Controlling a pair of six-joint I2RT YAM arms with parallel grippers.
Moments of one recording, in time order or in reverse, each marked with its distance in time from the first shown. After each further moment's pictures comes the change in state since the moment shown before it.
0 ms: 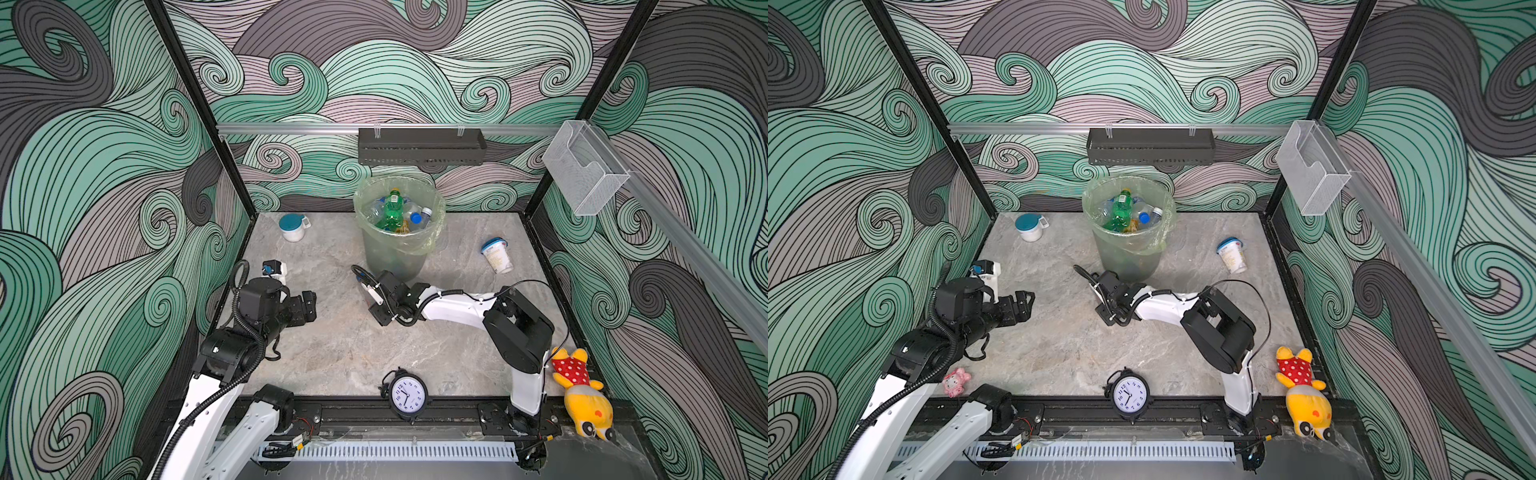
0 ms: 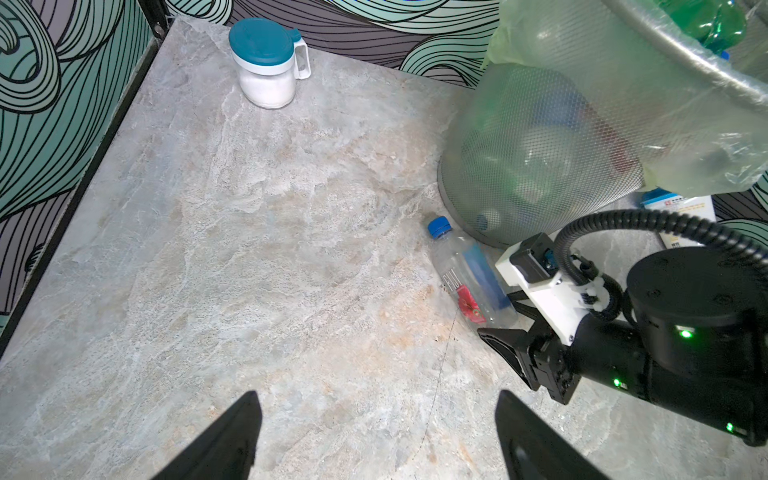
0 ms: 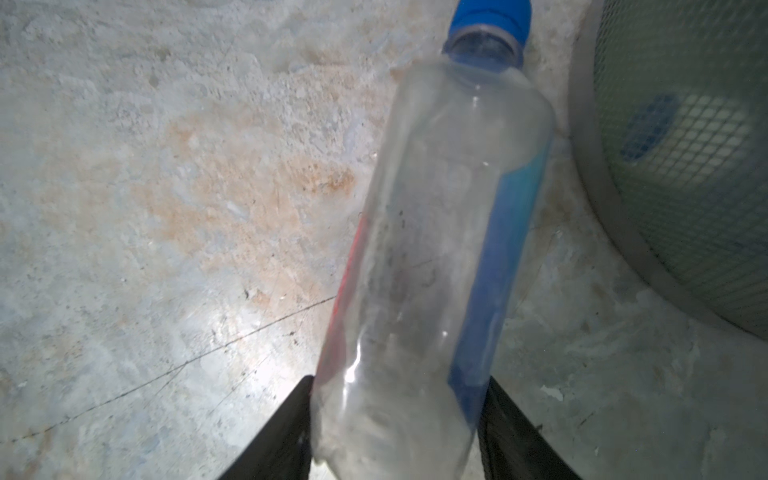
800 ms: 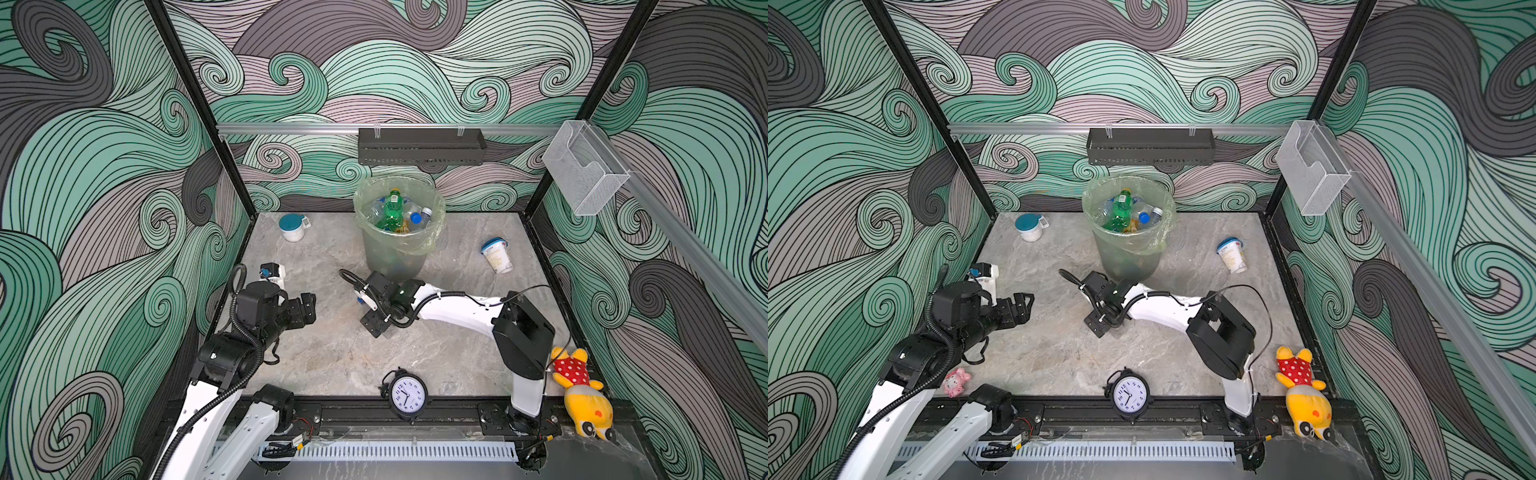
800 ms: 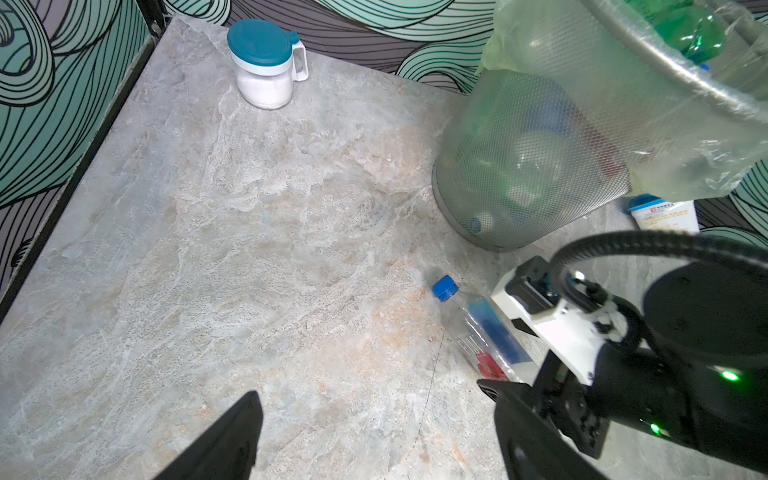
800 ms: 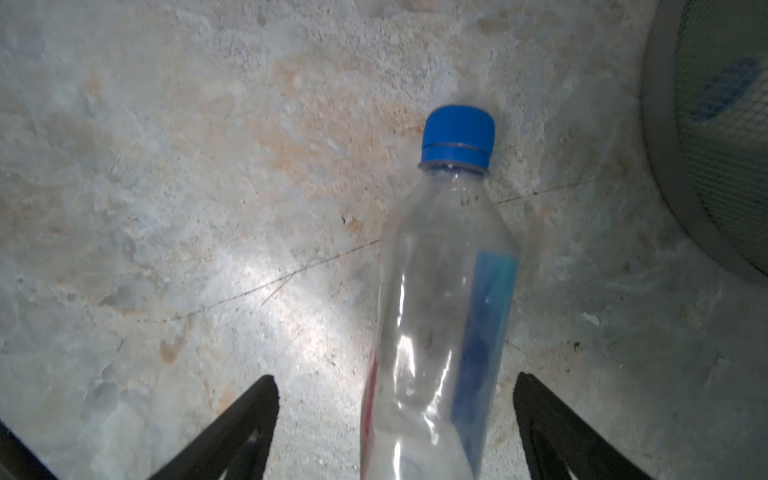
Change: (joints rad) left arm 0.000 -0.047 -0.019 0.004 0.011 -0.020; right arm 0.060 0.020 0.177 -0.290 -0.018 0.036
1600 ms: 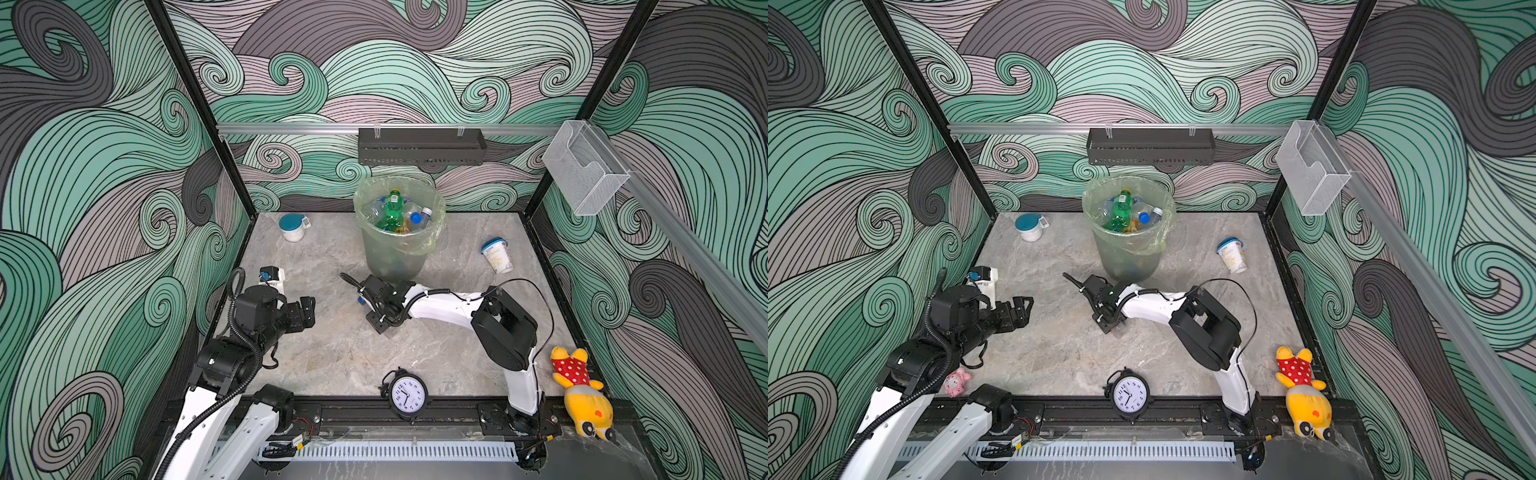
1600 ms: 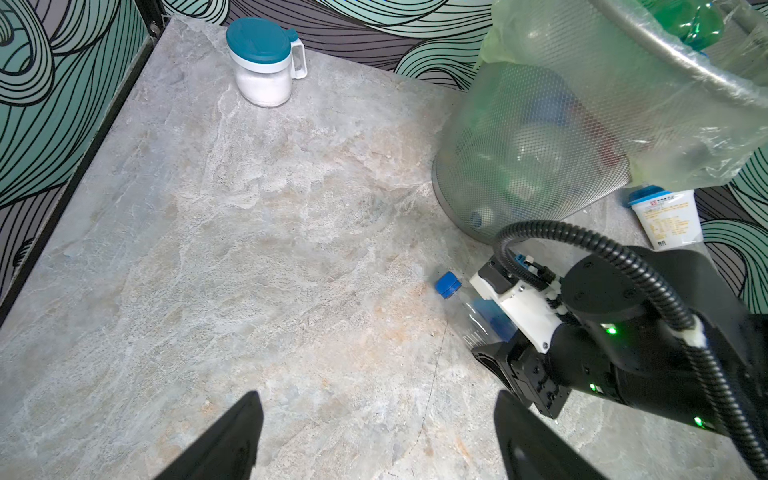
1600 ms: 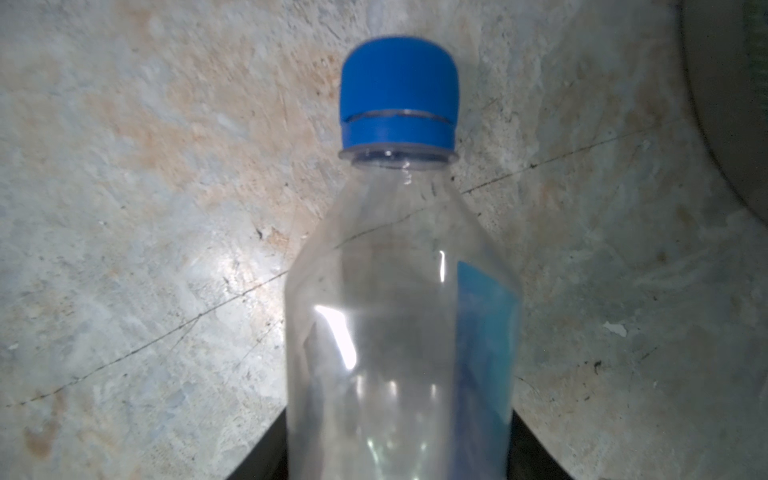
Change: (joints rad) left arm 0.000 -0.018 -0.019 -0.007 0.004 0.013; right arm -0.019 0.059 -0.021 0.010 0.037 0.064
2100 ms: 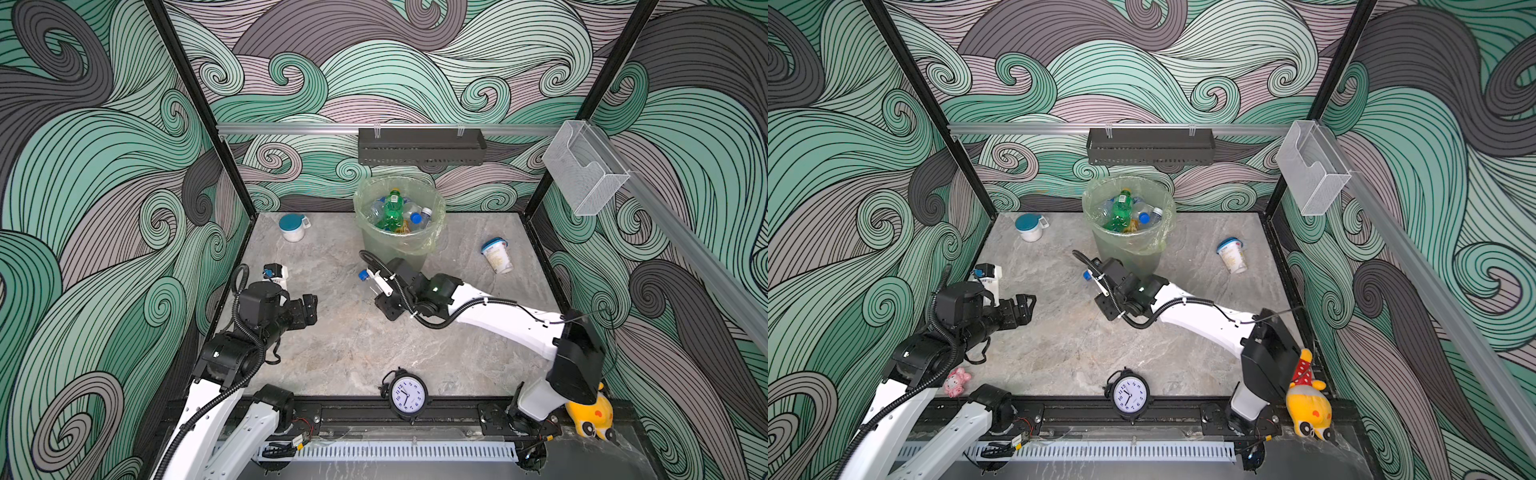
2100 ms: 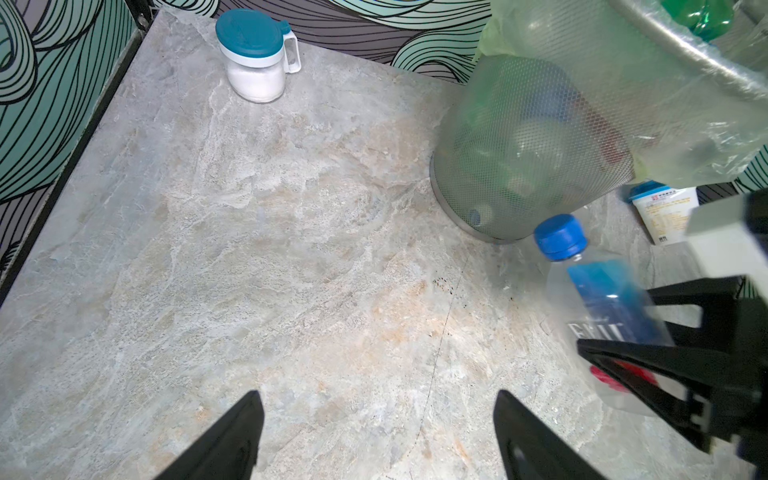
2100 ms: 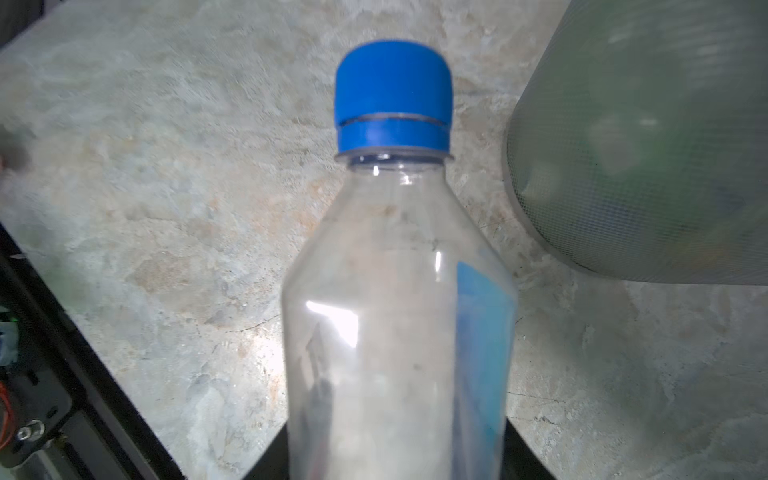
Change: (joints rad) left arm 0.000 0.035 0.000 0.027 0.011 0.007; right arm -0.001 -0.417 -0.083 0.024 -0.002 -0.019
